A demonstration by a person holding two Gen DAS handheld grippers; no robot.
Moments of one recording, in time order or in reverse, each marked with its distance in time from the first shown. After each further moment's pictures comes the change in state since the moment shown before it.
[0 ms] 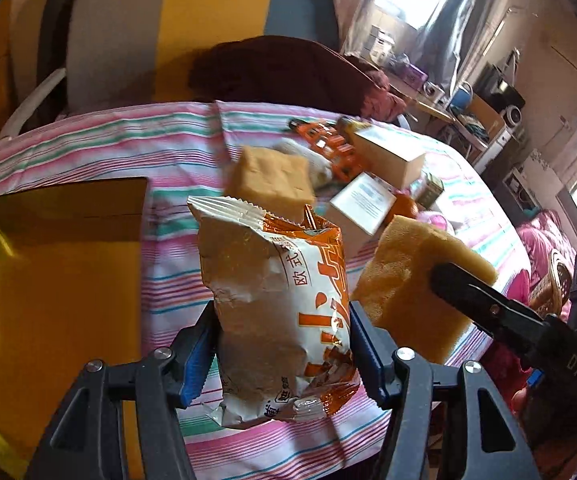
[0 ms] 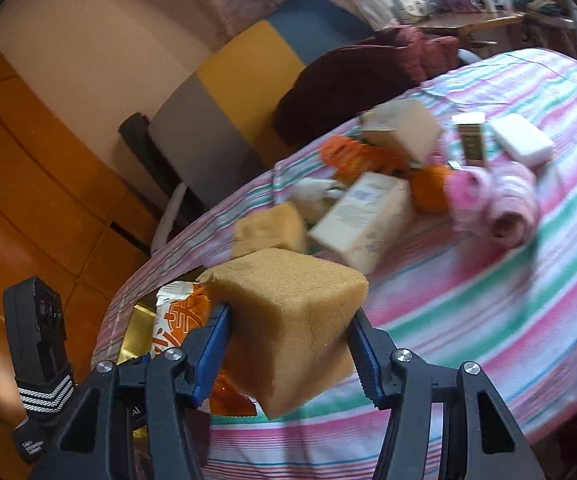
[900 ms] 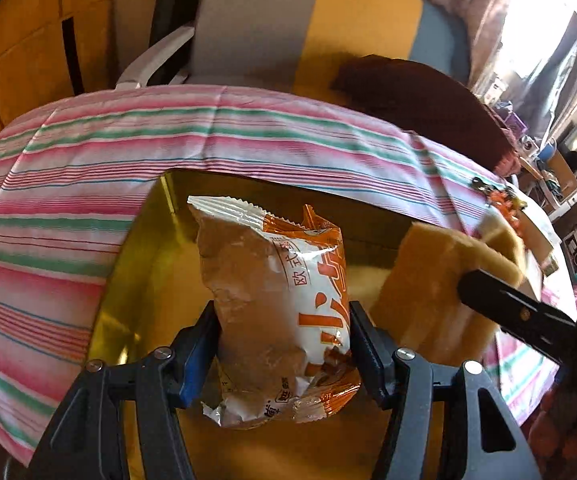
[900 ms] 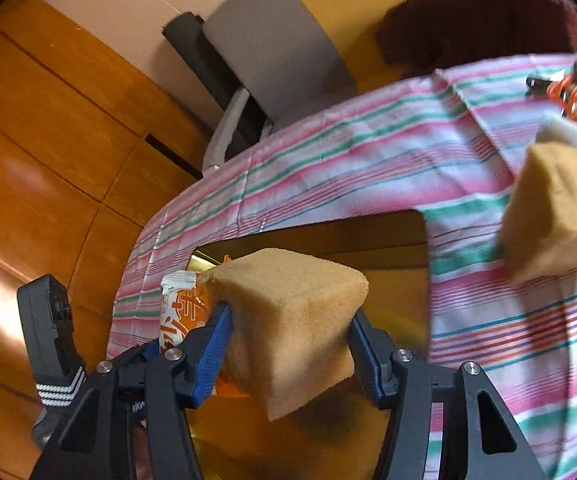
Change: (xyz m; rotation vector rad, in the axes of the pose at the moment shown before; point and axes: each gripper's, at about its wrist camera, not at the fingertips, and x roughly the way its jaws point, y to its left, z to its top) left arm -0.018 0.243 0.027 -0.218 0.034 0.196; right arm 0.189 0.168 -0.018 -0.096 0.295 0.108
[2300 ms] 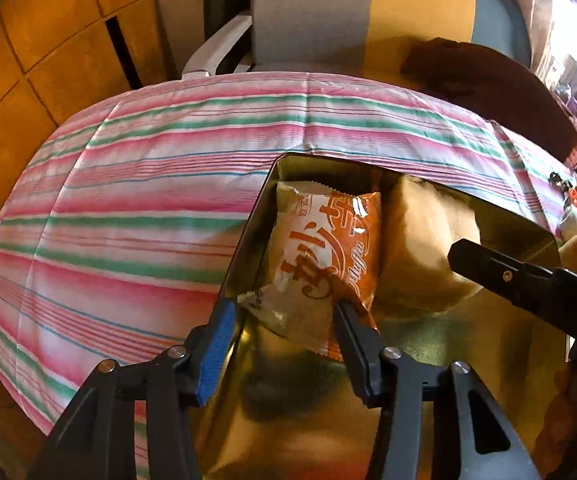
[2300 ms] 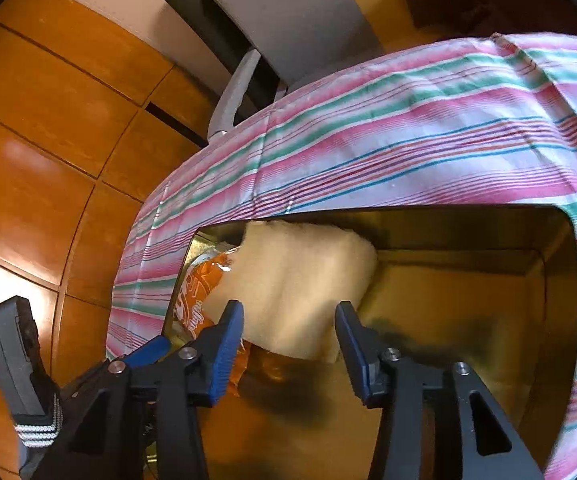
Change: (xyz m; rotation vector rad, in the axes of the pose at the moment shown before) left arm -0.004 0.043 0.001 -0.022 0.034 0.251; right arm 0.075 0.029 0.013 -0.038 0.098 0.036
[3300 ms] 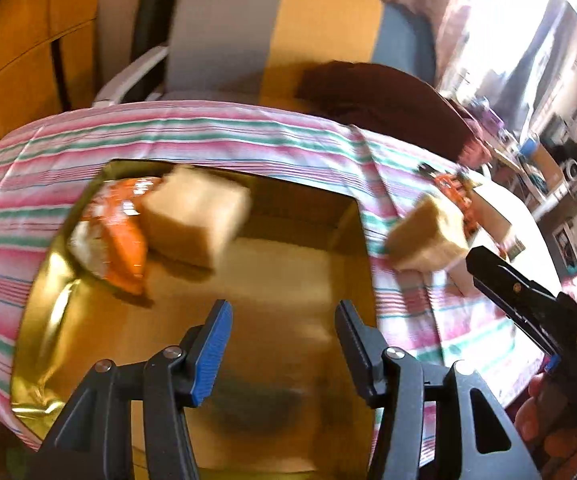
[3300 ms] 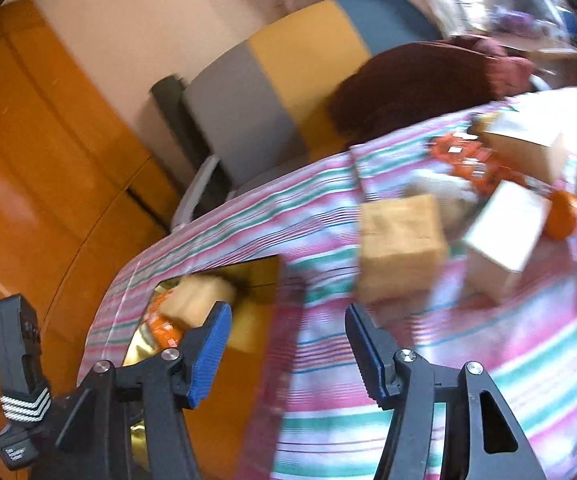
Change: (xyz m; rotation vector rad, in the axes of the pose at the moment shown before) left arm -0.069 -0.139 -0.057 0.068 -0.104 -0.295; right arm -0.196 -0.086 -0.066 0.027 -0.370 -0.171
